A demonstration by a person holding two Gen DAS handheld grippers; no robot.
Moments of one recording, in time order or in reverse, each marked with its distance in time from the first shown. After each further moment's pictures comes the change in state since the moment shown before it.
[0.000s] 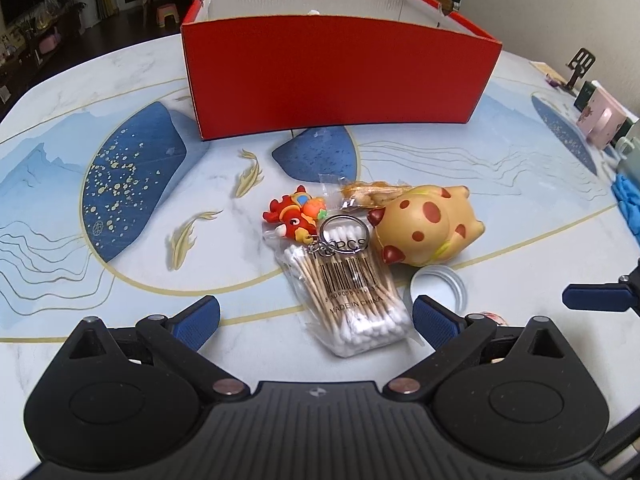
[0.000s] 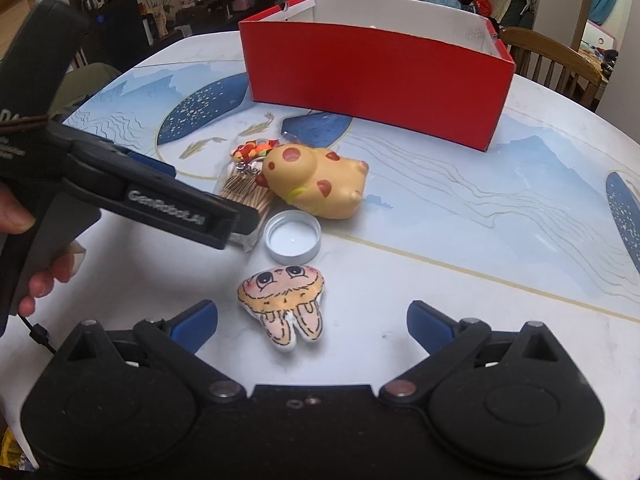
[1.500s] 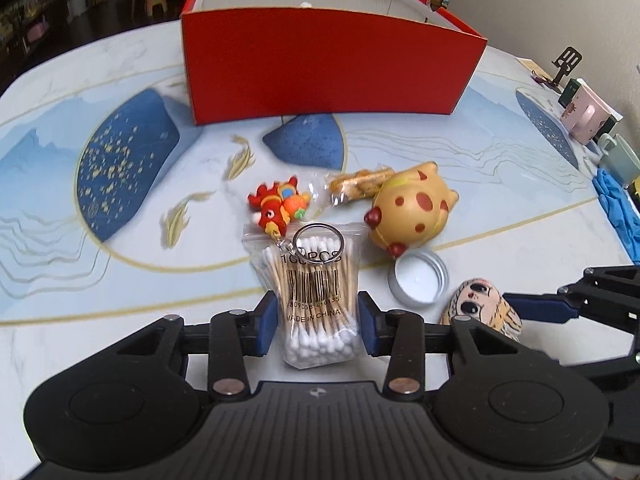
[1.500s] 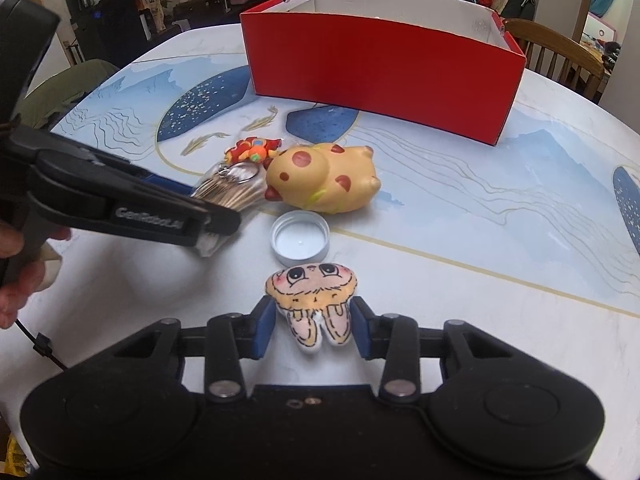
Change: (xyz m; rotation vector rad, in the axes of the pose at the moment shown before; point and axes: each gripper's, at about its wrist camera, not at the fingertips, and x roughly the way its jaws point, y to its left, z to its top) left arm -0.016 0.008 -0.008 -0.018 0.035 -0.075; right arm 0.004 0.004 0.005 0.013 0.028 0.001
